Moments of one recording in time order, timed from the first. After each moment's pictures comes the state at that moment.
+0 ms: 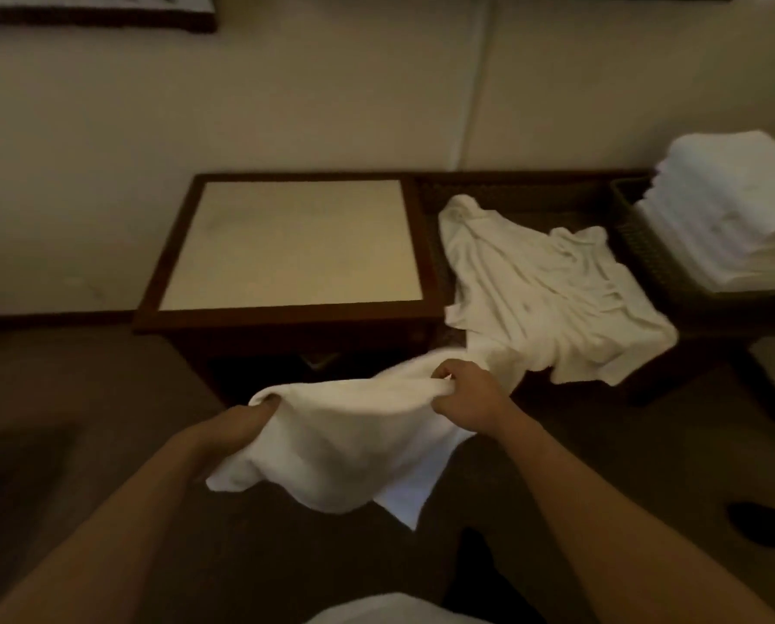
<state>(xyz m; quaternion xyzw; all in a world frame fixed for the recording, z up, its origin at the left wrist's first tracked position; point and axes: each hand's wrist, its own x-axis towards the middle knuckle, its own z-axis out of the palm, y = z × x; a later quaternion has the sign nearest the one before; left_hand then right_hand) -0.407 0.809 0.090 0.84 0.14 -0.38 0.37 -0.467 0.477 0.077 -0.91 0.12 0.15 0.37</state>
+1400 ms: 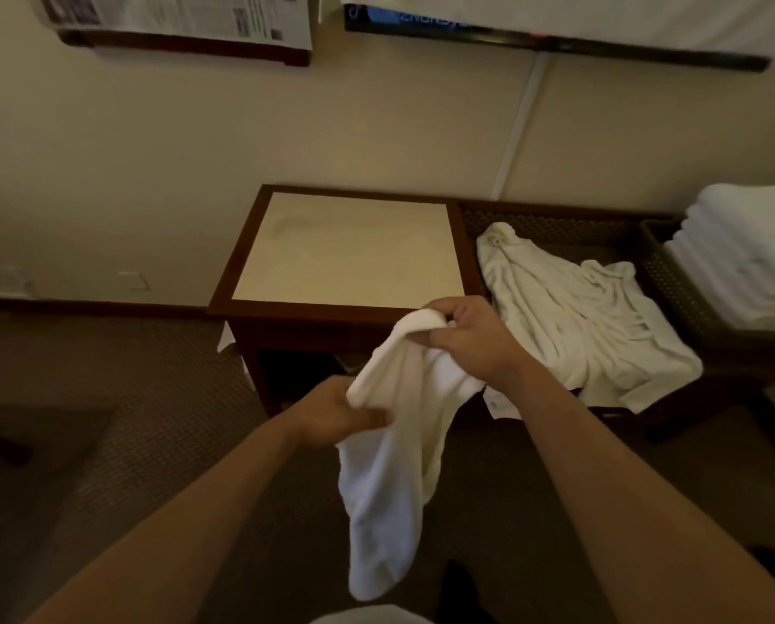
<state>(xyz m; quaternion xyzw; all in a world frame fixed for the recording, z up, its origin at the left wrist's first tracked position) -0.447 0.835 0.118 0.80 -0.17 -0.30 0.48 -0.460 0.611 0.211 -0.84 -0.04 0.03 0.54</state>
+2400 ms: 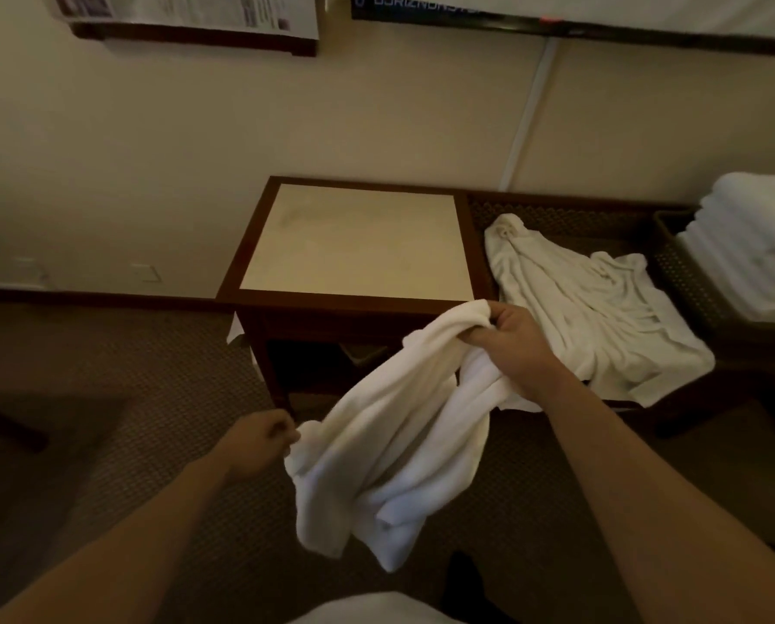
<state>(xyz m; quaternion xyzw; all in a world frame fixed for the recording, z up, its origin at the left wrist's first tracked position) -0.461 0.938 0.032 0.92 -0.09 -0.25 0.29 -0.480 0.577 0.180 -0.79 0.05 -0.03 0.60</state>
